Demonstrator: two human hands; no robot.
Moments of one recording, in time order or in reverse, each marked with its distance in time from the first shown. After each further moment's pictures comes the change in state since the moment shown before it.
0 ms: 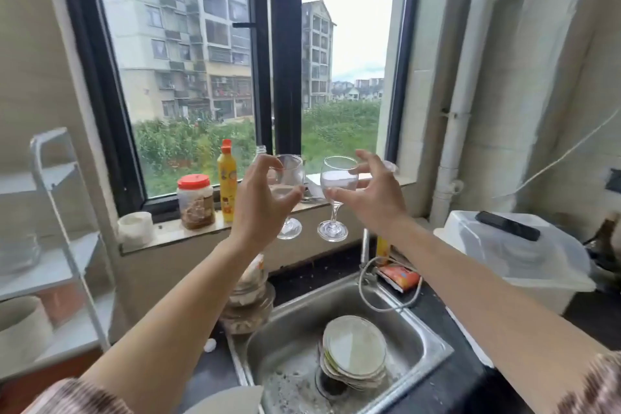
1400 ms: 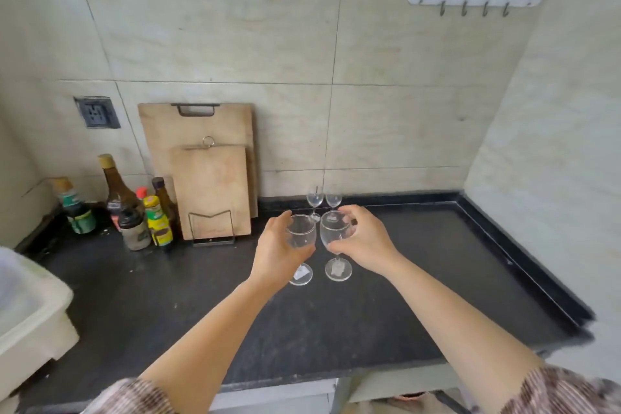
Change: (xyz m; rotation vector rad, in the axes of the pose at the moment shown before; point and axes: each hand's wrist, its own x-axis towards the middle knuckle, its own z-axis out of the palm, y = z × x) left_hand -0.308 0.570 0.811 -0.677 -1.222 0.076; right_hand -0.283 0.435 -0.815 -0.529 0.604 0.929
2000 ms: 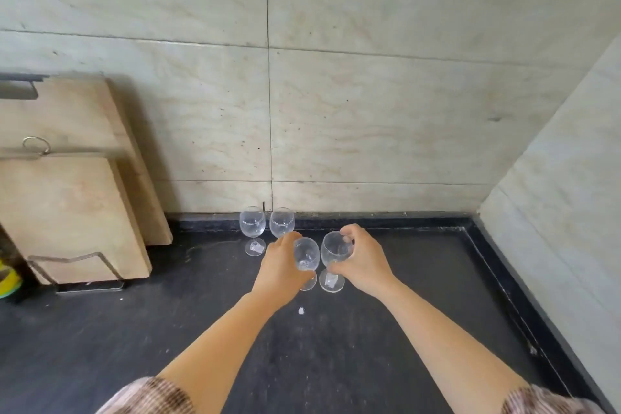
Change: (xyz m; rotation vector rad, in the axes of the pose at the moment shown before) left_hand 0.243 -0.036 0.241 0.171 -0.232 -0.216; right_hand 0.261 0.219 -0.062 -0.088 -0.122 0.178
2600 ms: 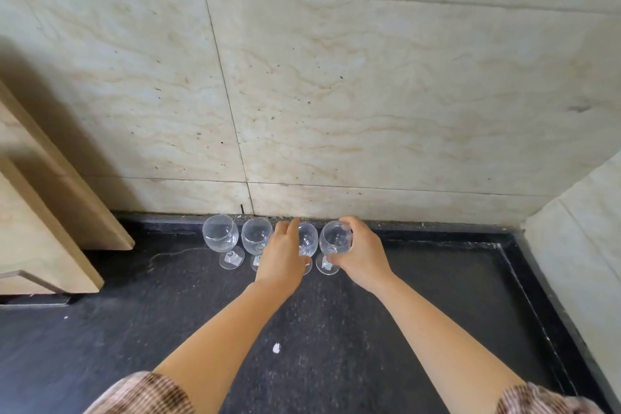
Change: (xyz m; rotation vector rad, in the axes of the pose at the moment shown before) left_hand 0.124 -0.001 0.068 0.257 0.049 -0.072; right_hand 0.137 0.072 0.007 0.010 -0.065 -0.022
